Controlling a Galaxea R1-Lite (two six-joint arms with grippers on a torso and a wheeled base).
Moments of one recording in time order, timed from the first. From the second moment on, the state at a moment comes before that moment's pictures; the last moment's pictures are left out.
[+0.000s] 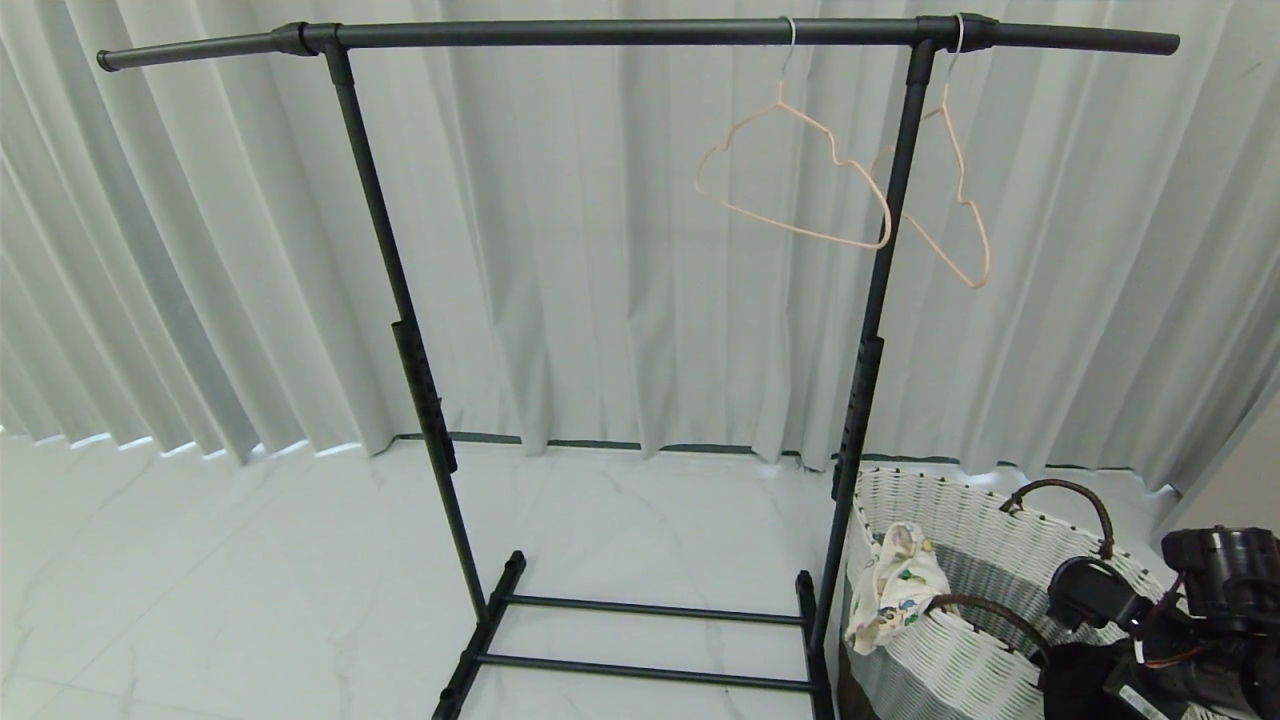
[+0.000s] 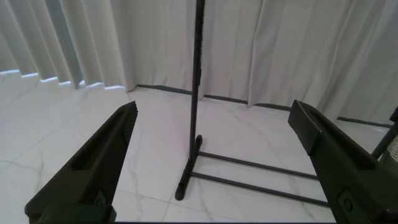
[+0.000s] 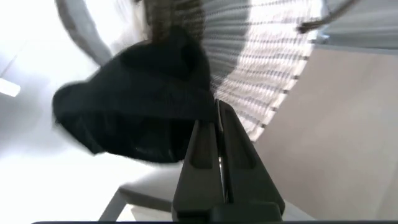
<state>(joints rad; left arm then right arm) 0.00 0.00 0.00 -0.01 0.10 0.00 -0.03 1.87 -0.25 -0.77 -0.16 -0.81</state>
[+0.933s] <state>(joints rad) 0.00 0.00 0.00 -0.01 0.10 0.00 0.17 1.18 -1.14 0.60 -0.20 -0.63</state>
